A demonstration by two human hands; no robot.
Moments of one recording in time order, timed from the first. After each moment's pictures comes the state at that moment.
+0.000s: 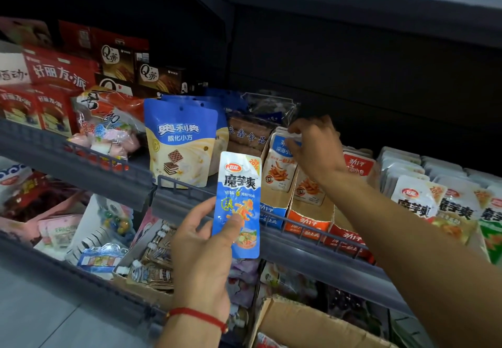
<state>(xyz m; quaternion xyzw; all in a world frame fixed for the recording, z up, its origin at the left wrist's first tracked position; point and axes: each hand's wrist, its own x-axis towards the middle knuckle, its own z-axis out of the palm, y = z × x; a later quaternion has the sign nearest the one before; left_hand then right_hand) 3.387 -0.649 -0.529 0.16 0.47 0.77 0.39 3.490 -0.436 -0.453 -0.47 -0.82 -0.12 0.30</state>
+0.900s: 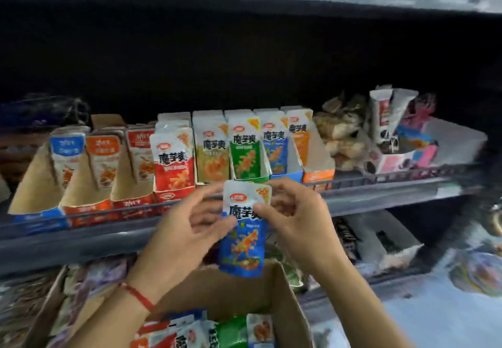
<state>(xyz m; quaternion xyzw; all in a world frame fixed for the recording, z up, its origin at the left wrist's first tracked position) 3.624 -0.638 -0.506 0.69 0.44 0.43 0.39 3.826 -0.651 -0.512 -0.52 -0.62 0.25 0.53</state>
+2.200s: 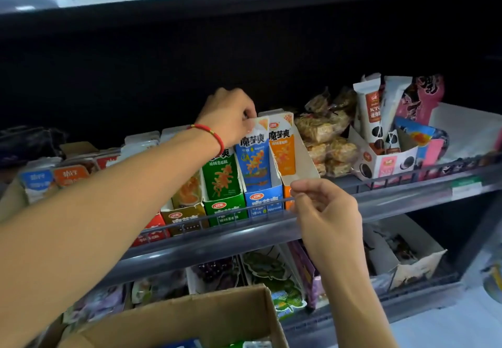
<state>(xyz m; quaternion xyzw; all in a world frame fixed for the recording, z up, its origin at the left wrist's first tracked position) 3.767 -0.472 -0.385 0.82 0.52 0.25 -0.03 3.893 -0.633 -0.508 -0.60 -0.42 0.27 0.63</state>
